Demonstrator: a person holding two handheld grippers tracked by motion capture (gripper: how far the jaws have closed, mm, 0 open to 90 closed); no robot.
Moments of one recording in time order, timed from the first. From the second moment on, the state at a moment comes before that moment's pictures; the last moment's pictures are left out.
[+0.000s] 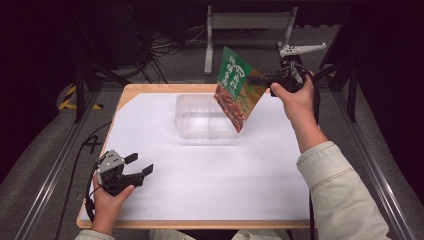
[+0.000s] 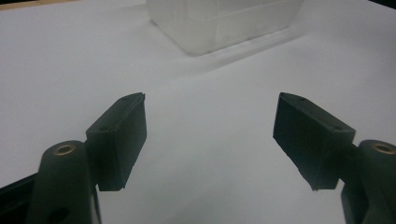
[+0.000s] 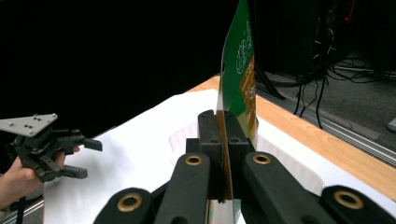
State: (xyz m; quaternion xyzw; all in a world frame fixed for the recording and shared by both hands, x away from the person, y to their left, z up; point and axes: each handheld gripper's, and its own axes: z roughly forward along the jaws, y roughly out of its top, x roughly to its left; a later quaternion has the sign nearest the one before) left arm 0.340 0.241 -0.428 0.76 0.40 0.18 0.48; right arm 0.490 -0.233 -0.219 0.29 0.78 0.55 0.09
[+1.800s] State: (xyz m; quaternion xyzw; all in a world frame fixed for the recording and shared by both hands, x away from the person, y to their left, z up) left arm 0.344 0.239 -0.430 0.76 0.39 0.18 0.48; right arm 0.532 -0.201 -0.258 0.32 0.80 0.49 0.11
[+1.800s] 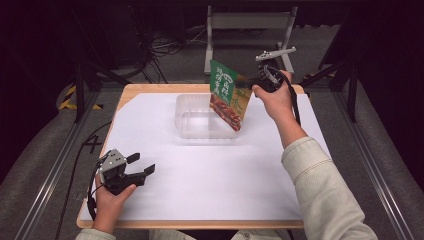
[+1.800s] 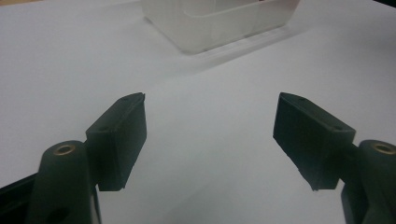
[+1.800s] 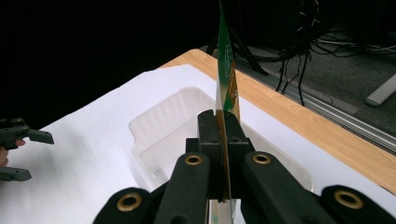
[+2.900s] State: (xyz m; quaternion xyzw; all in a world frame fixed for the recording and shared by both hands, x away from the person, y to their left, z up) left arm 0.344 0.238 -0.430 0.76 0.39 0.17 0.48; right arm 0.539 -0.200 -0.273 0.37 0.79 0.48 0.10
